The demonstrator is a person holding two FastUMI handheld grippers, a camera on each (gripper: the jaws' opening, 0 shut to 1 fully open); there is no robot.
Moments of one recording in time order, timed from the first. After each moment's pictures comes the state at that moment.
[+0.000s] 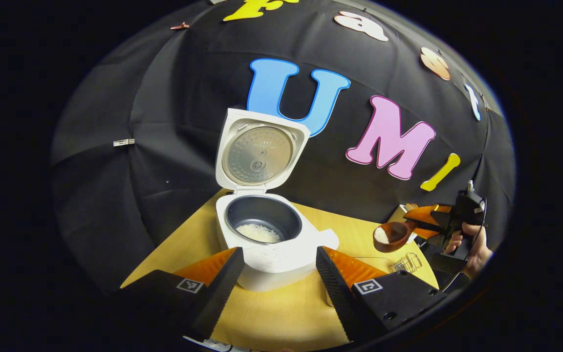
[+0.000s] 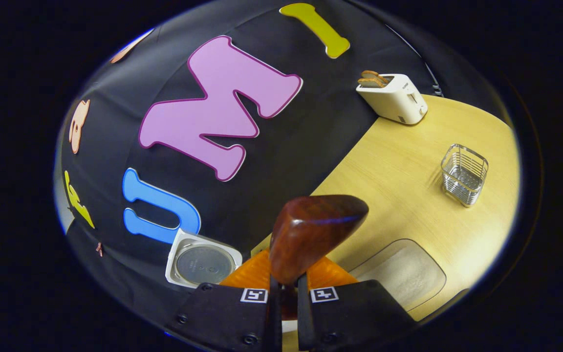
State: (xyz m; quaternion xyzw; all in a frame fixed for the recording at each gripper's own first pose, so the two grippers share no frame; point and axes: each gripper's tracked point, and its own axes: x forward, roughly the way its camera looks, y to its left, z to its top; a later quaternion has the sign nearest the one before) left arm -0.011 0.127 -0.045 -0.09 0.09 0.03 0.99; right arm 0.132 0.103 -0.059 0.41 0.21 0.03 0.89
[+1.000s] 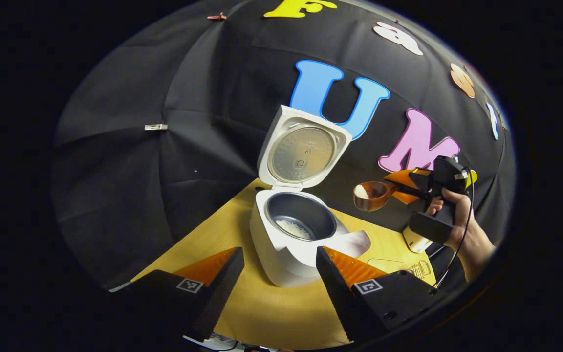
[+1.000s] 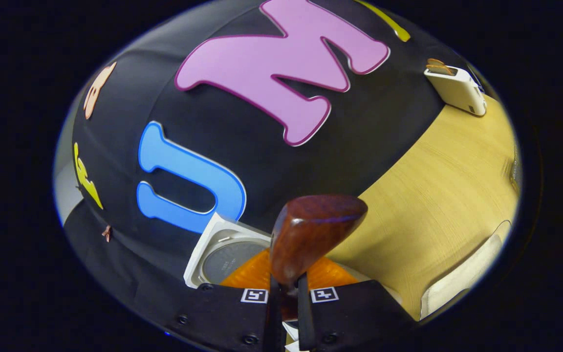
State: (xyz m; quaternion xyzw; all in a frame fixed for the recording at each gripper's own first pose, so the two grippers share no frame) left arm -0.038 0.204 -0.064 -0.15 0.09 0.09 0.98; right arm 0.214 0.284 -0.045 0.37 0.20 0.14 0.90
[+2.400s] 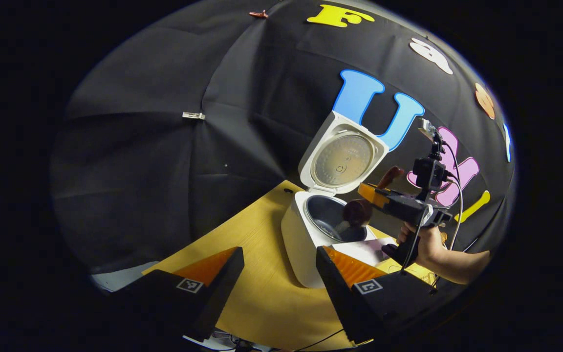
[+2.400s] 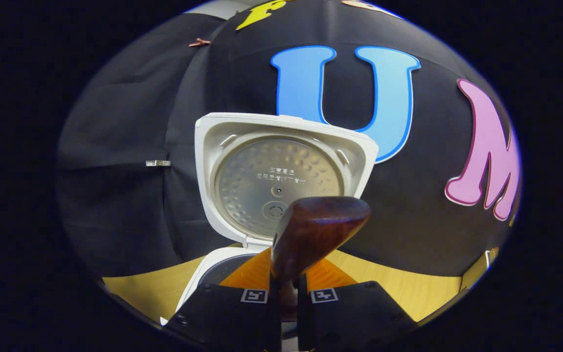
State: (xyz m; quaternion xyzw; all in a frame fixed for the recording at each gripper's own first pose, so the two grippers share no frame) left arm -0.061 0.263 -0.091 -0.19 0.07 0.15 0.97; right arm 0.185 0.429 -0.103 -0.18 0.05 0.30 0.94
